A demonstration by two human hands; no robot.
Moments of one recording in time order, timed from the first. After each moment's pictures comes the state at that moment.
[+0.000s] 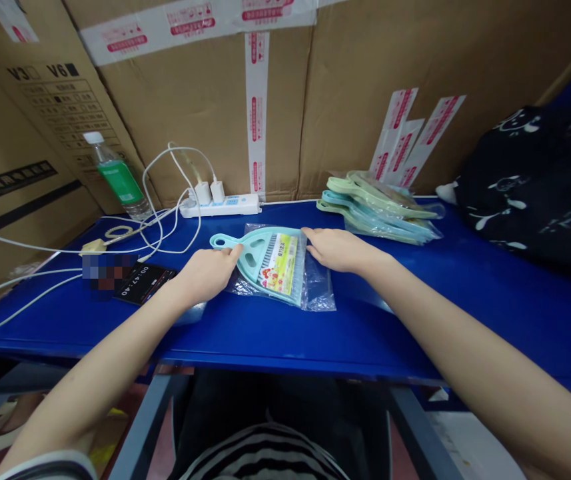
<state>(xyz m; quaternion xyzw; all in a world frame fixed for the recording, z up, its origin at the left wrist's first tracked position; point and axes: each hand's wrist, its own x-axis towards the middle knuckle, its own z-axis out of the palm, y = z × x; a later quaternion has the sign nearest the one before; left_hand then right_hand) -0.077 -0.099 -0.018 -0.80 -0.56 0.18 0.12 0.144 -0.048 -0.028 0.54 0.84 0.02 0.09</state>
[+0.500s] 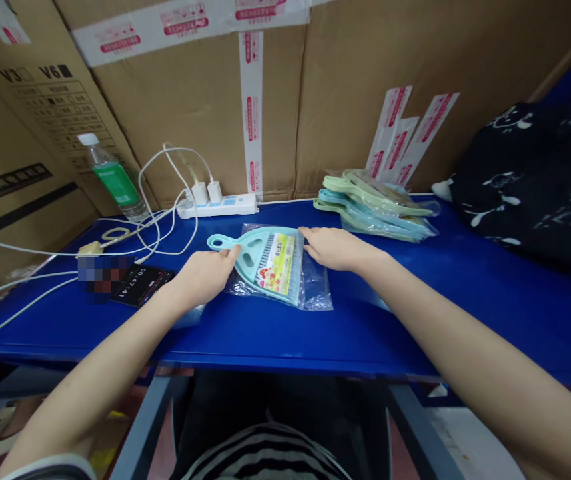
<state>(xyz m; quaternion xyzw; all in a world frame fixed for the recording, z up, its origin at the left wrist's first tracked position) -0.075 -0.101 -0.017 -0.80 -0.56 0.19 0.14 0.144 -0.050 -0.026 0.54 0.84 0.01 0.09</state>
